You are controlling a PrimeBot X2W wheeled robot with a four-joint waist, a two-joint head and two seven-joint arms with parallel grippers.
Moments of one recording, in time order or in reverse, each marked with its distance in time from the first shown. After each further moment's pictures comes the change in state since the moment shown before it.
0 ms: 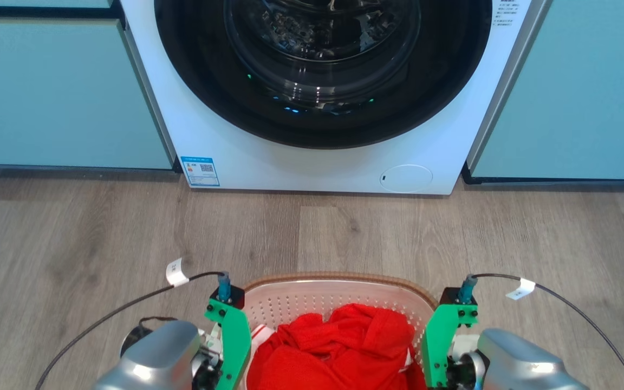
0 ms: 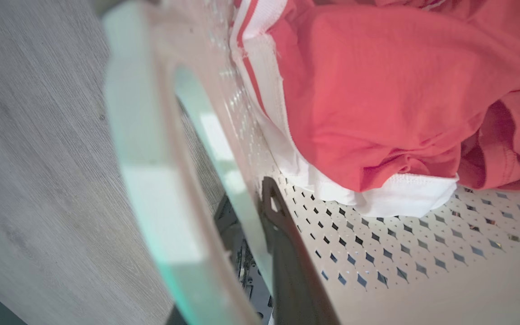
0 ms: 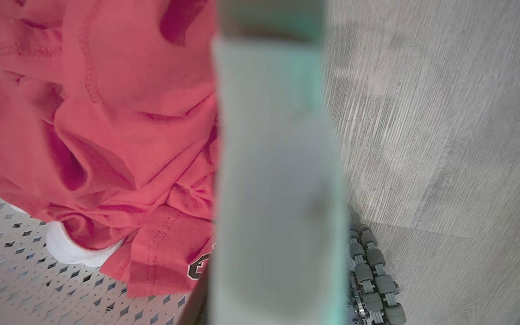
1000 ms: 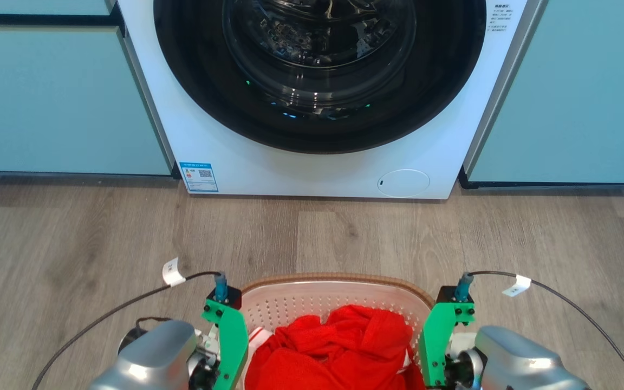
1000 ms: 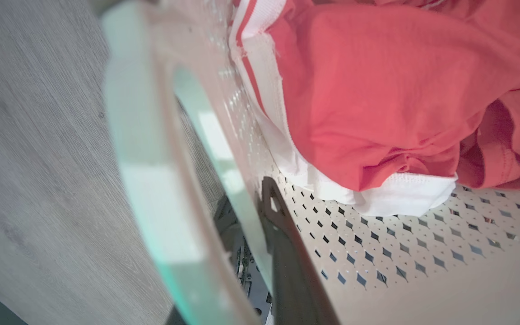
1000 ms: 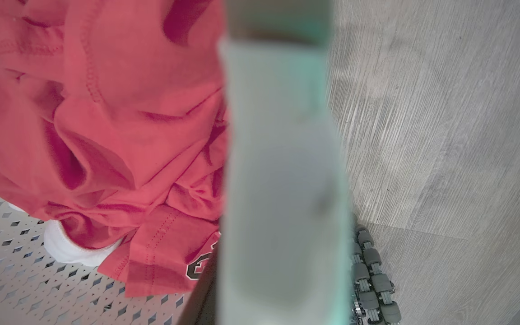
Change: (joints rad) left arm -0.001 0.020 -0.011 -0.021 -0.033 0.001 0.026; right arm -0.026 0.001 0.087 0.007 0.070 0.000 0.005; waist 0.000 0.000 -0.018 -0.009
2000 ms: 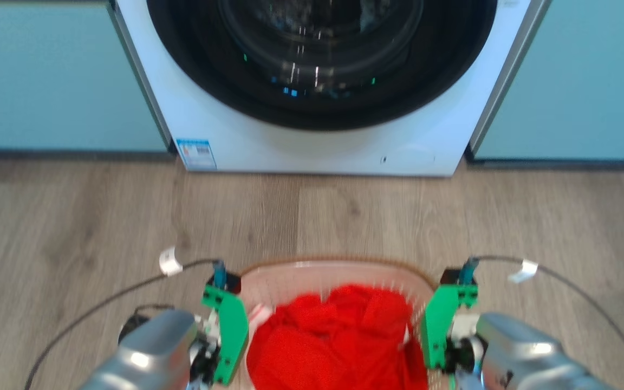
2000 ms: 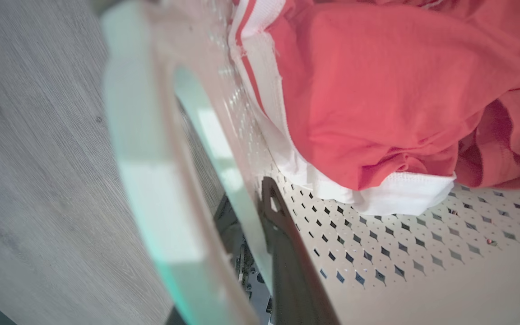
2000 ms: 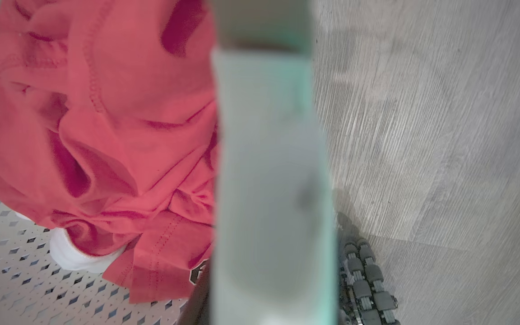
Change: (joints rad) left arm -0.017 -0.015 -0.008 0.028 -0.006 0.000 -0.046; right arm -0.030 0.003 0.053 0.021 0.064 0.000 -0.070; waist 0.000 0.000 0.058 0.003
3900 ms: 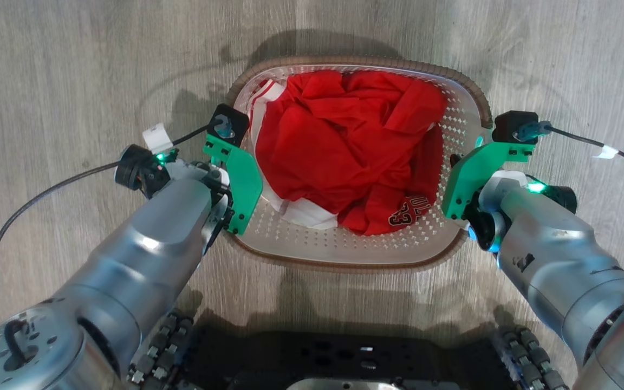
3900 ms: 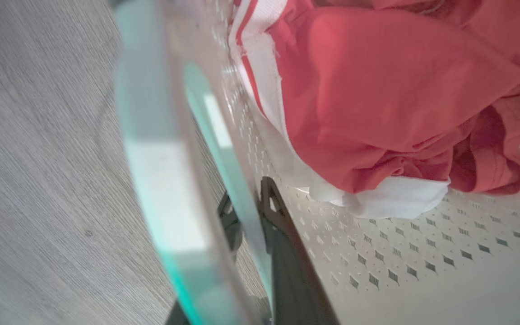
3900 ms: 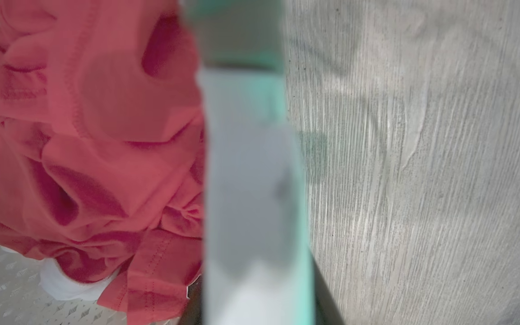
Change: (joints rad) left arm -0.377 -0.077 0.014 0.063 0.150 0.160 -0.458; right arm -0.359 -0.013 -0.034 0.111 0.028 0.002 -0.548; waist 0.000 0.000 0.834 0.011
